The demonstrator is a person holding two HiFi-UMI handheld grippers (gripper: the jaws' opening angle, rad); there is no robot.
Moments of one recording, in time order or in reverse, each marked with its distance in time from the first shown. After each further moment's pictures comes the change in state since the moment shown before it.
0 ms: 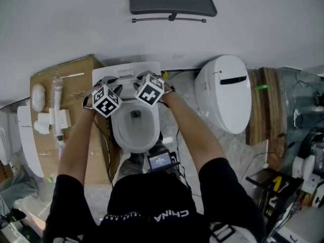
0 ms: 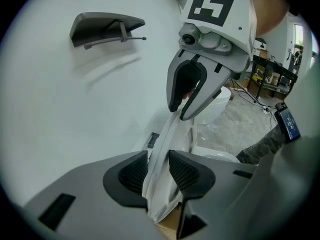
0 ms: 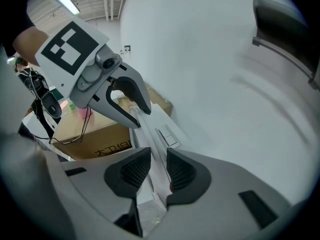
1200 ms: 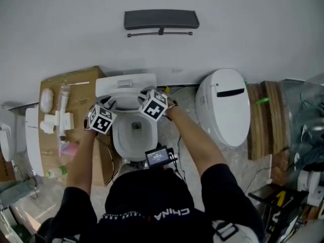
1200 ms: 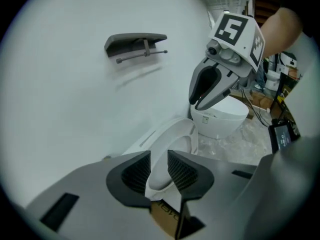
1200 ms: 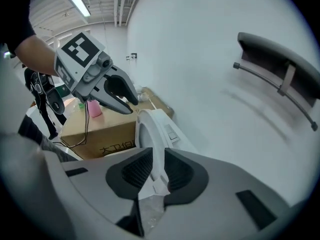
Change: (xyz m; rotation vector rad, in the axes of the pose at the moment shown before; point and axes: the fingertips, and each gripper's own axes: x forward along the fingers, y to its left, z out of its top) left arm -0.066 -0.035 -0.004 -0.263 -0.019 0.179; right arm -0.066 0.020 -0.027 -0.048 -0.087 -0.009
